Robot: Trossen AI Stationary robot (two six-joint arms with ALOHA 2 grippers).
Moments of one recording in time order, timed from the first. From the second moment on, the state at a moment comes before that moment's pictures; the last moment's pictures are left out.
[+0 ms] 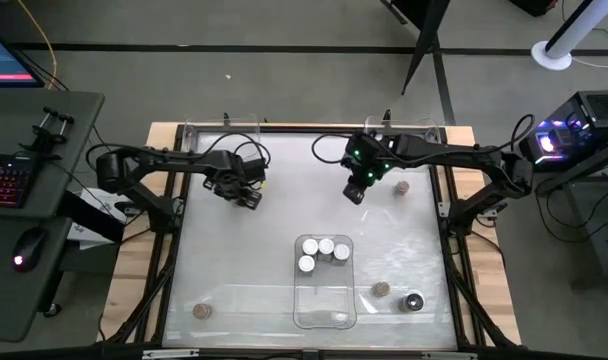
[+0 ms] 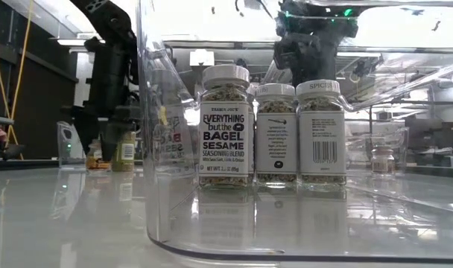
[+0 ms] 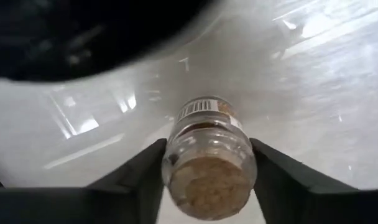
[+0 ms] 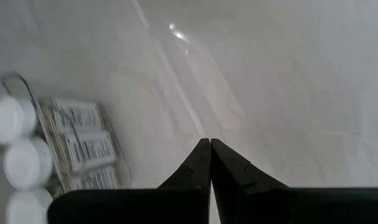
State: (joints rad) left arm 0.34 1.55 0.88 -0.94 -0.06 -0.80; right arm -0.33 1.50 1.16 -0.75 -0.24 0.25
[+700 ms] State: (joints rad) left arm 0.57 1.43 1.51 -1.27 -0.21 -0.21; right arm -0.33 1.50 1.17 -0.60 -0.24 0.32
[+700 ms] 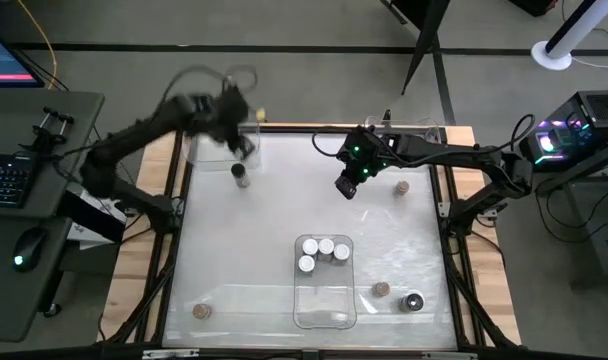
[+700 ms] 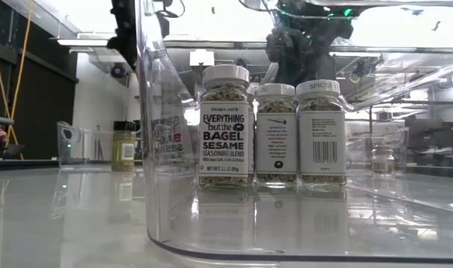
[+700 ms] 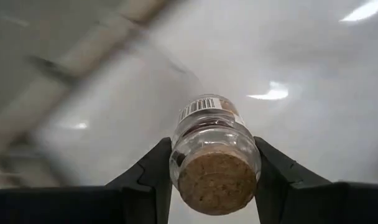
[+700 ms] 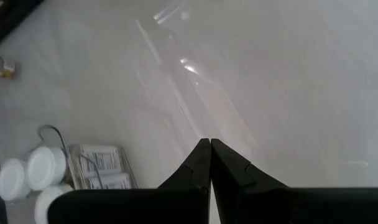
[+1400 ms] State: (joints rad) left arm 0.79 1.92 1.66 -1.19 -0.18 0.72; right arm -0.23 1.50 1.17 -0.60 -0.17 0.37
